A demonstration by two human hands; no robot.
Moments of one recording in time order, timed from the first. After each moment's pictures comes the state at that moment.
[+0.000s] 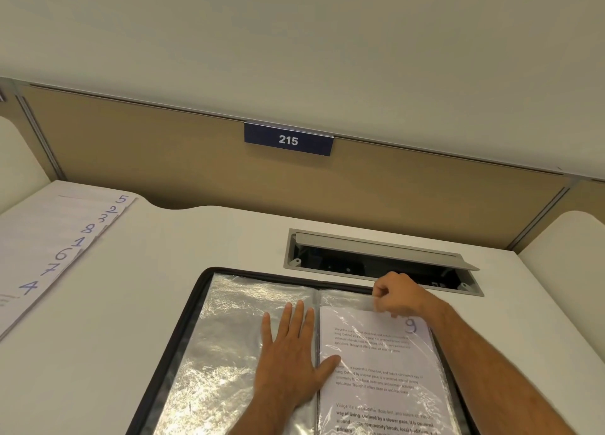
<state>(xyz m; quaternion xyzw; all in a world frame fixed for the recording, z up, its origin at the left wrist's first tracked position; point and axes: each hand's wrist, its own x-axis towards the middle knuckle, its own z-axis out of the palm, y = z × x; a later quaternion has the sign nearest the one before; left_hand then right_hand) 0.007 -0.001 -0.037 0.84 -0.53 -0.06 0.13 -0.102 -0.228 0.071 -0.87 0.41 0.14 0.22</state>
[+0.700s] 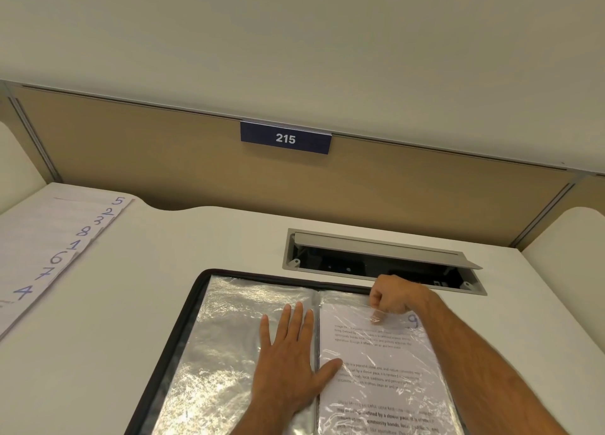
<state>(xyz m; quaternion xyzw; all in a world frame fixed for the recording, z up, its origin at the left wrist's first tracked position) 0.006 -0.002 -0.041 0.84 -0.51 -0.03 0.14 -0.087 -0.245 0.058 -0.86 0.38 0.25 0.22</state>
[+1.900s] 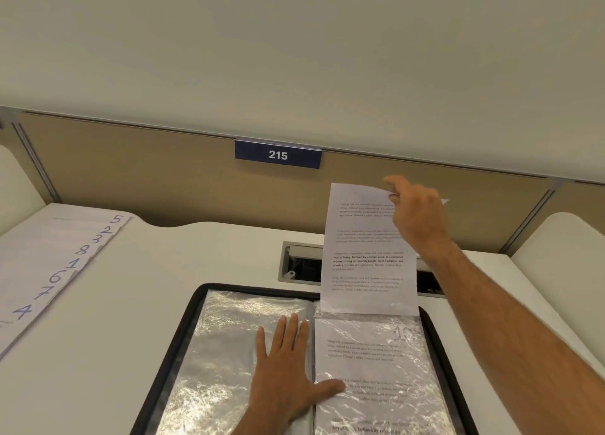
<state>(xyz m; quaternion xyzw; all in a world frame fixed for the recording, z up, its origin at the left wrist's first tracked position) 0.010 -0.003 -0.019 0.85 -0.50 -0.15 0.07 -0.071 -0.271 0.186 -0.88 0.24 -0.40 -0.09</state>
